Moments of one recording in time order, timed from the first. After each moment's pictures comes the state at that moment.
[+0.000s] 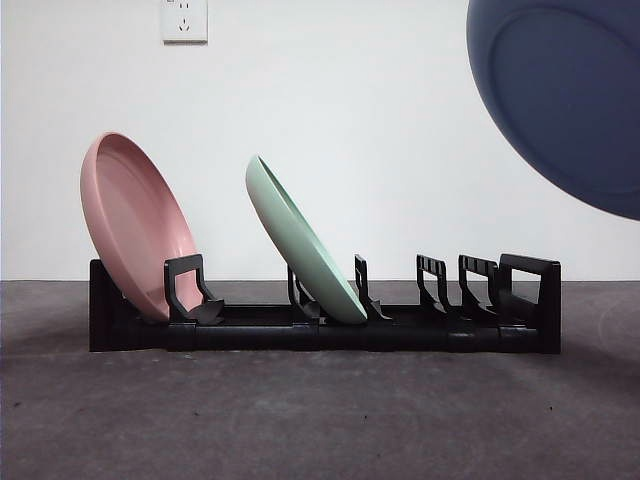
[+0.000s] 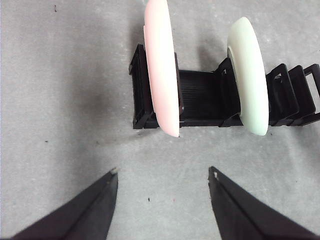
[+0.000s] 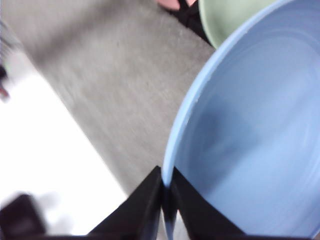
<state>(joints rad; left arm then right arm) -0.04 0.93 1.23 -1.08 0.29 -0.15 0.74 0.81 1.06 -1.05 -0.21 0.01</state>
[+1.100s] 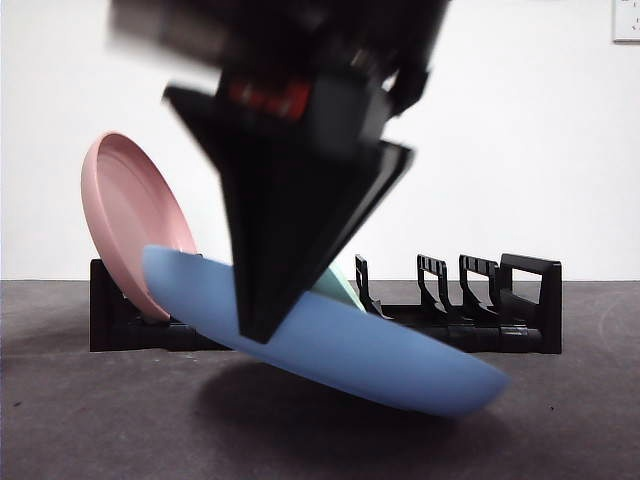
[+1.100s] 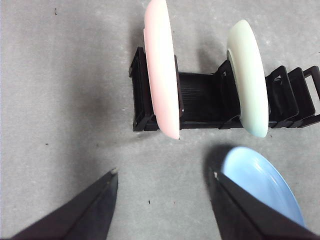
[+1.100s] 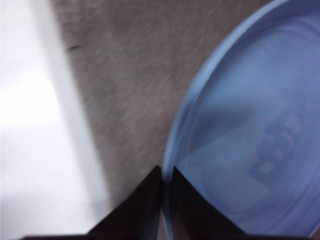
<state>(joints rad) -0.04 0.93 1.23 -1.07 0.29 -0.15 1.28 1.52 1.04 -0.69 0.16 -0.01</state>
